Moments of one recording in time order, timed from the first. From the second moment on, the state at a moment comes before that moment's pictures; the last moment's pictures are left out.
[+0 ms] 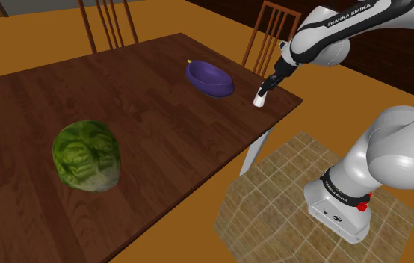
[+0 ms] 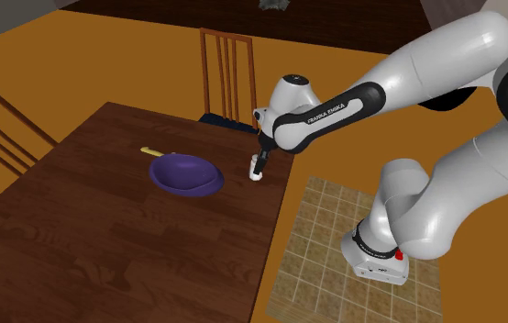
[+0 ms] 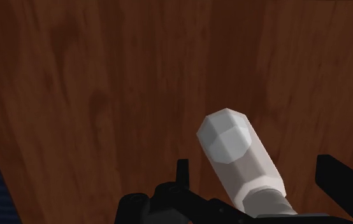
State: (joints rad) arm 0.24 -0.34 -0.52 -2.71 0.09 2.59 -0.49
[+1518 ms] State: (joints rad) arm 0.21 -0.40 -0.49 -2.68 0.04 2.50 -0.44
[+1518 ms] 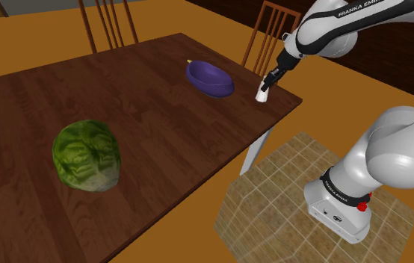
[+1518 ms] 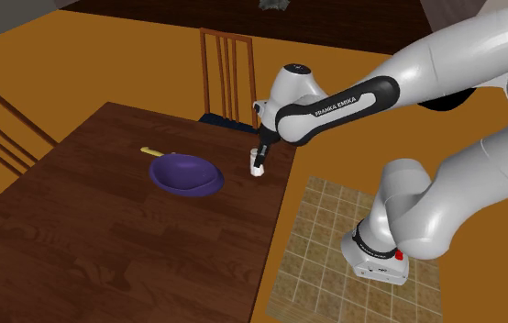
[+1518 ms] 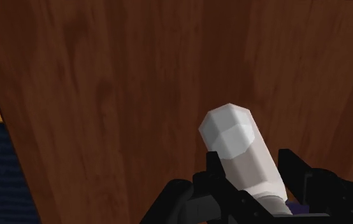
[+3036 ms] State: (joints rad) arm 0.16 -0.56 -0.40 -2.48 -0.01 2.15 -0.34
